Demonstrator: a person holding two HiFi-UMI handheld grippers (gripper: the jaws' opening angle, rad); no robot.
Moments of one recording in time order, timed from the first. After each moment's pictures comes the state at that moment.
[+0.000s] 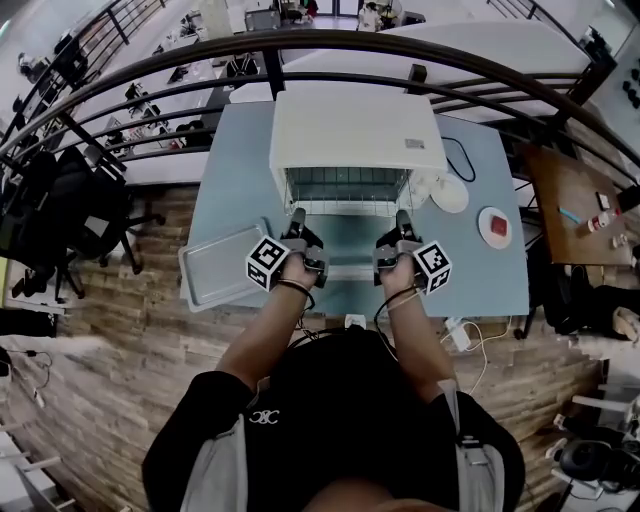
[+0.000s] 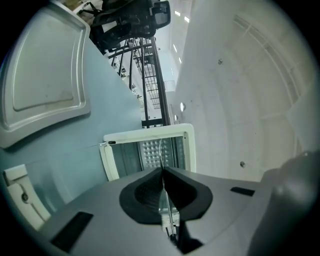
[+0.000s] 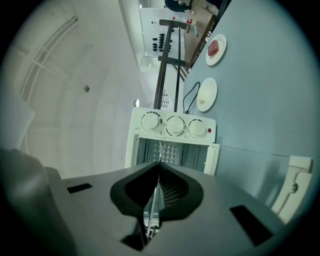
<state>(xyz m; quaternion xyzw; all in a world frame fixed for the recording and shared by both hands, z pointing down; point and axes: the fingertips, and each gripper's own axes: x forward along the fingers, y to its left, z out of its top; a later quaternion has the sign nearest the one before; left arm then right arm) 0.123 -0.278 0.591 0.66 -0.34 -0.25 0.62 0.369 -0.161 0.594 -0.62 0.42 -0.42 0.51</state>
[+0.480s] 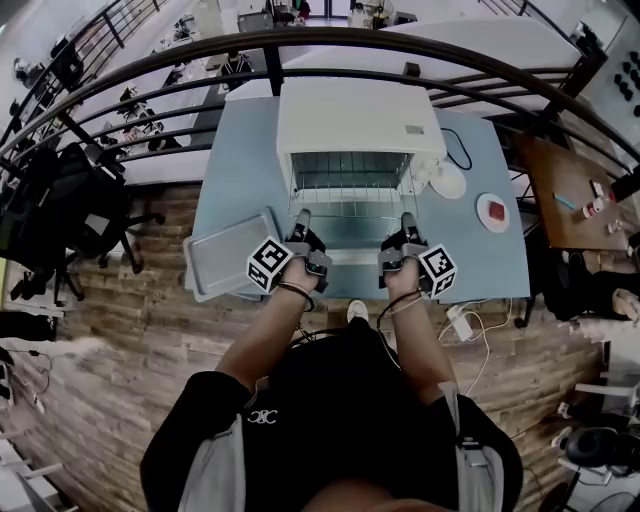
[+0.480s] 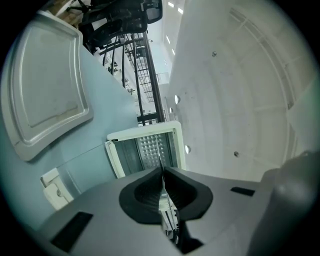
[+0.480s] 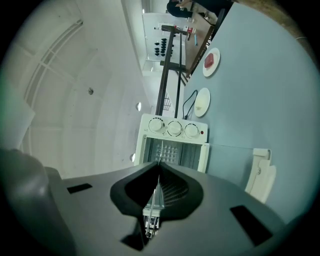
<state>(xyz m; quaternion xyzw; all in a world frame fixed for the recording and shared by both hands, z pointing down) 0.102 -0.237 0.574 0.70 -0.31 -0.22 0.61 0.344 -0.114 0.581 -0.63 0.42 -0.40 0.51</state>
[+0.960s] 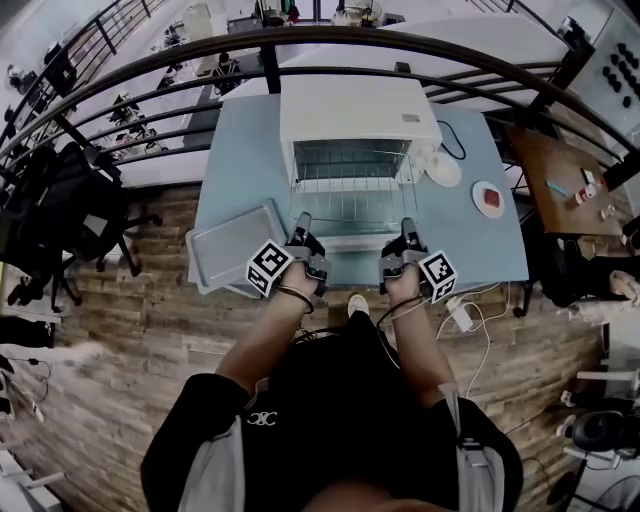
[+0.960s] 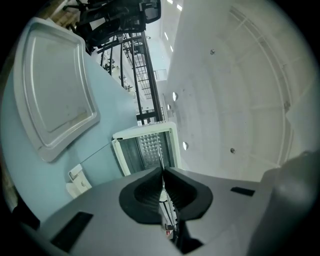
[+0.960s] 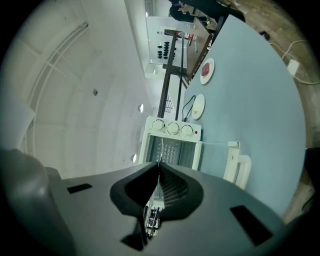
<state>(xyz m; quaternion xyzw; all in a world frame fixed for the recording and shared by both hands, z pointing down) 0.072 -0.199 0.572 0.71 -0.29 -0.21 0.60 0.307 -0.065 0.581 -0.64 0.42 -0.39 0.51</state>
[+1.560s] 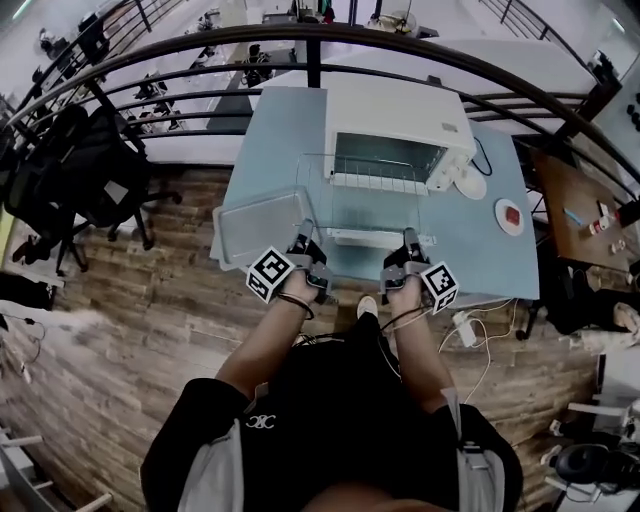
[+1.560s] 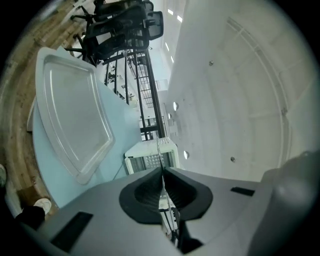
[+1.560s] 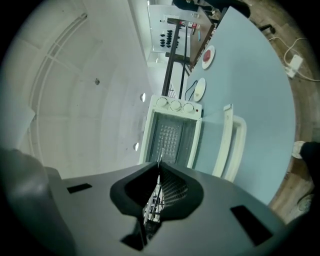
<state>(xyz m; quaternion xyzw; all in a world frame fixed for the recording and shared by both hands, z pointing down) -0.021 -0.181 0.577 0.70 -0.32 -0.25 0.59 0.227 -0.072 0.587 -0.61 0.46 -0.42 0.48</state>
